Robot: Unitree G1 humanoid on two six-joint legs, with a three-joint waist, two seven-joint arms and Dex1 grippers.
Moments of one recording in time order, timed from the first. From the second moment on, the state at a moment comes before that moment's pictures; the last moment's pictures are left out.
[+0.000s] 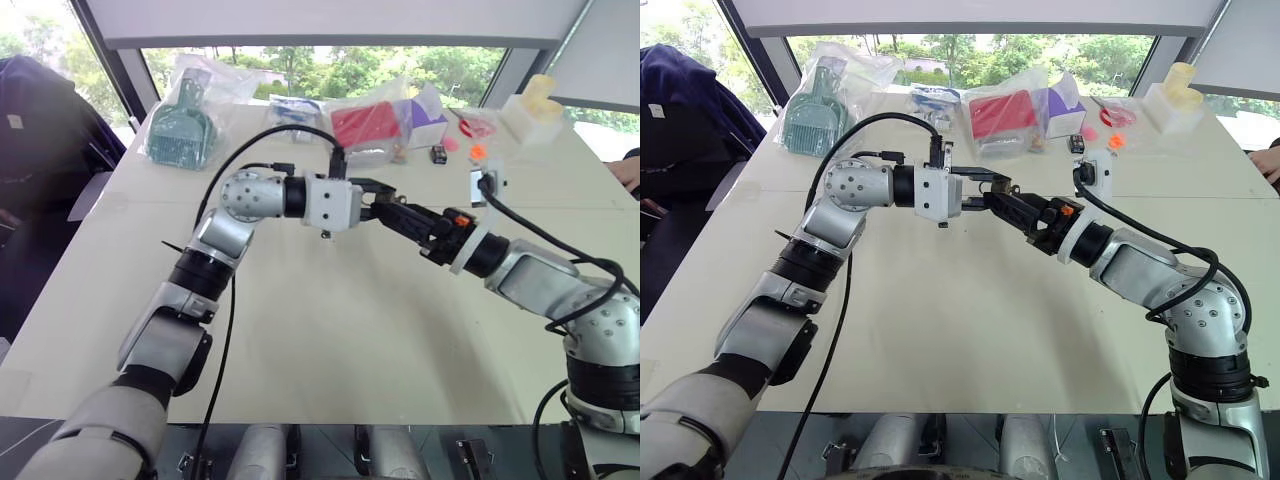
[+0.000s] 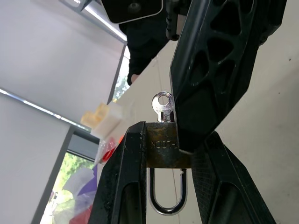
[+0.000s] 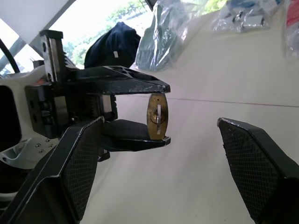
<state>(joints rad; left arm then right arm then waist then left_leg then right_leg) -0.98 0.32 -0.31 0.41 0.04 -0.50 -1.02 -0.41 -0.64 -0.16 -0.37 1.50 0.88 -0.02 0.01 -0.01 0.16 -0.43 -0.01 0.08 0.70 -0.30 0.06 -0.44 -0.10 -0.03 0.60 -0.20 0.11</state>
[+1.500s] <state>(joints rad) -0.98 0.32 -0.10 0.35 -0.39 0.47 -1.09 -0.46 -0.62 -0.20 -0.29 1.44 0.96 0.05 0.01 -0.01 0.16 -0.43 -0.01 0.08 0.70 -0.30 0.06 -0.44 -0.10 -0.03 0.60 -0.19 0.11</state>
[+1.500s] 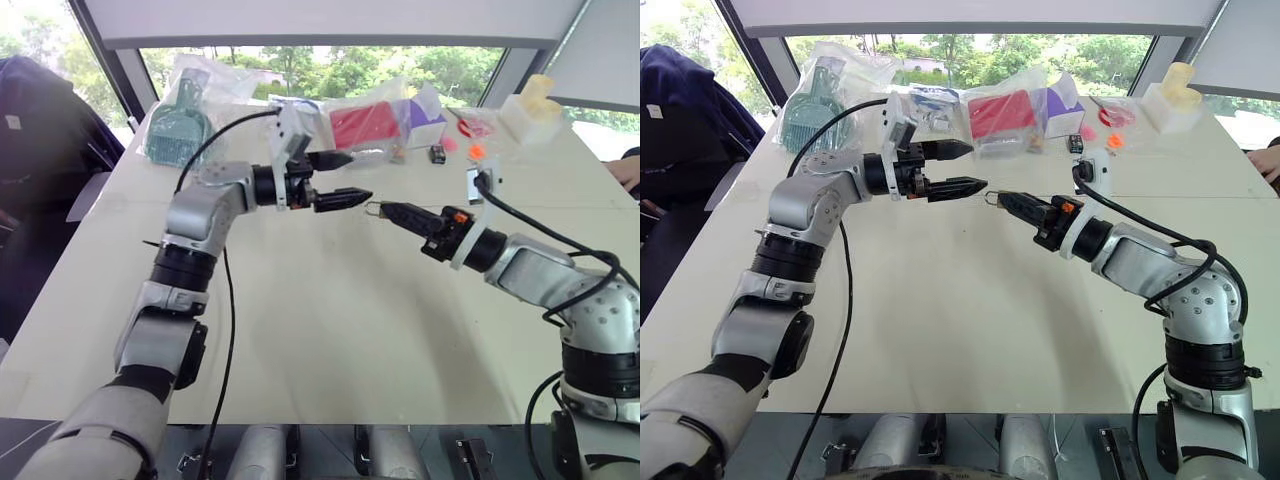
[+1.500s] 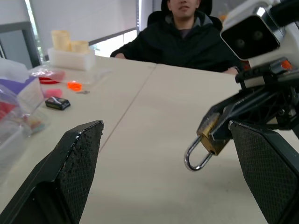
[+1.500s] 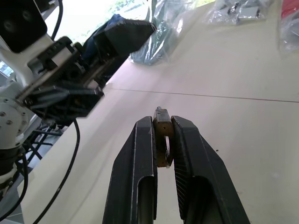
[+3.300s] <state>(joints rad) -1.03 0.31 -0.03 0.36 -0.48 0.66 -1.10 -0.45 -0.61 -0.19 -0.32 1.51 0.95 0.02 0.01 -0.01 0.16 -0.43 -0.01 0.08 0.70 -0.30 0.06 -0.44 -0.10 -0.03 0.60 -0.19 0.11</state>
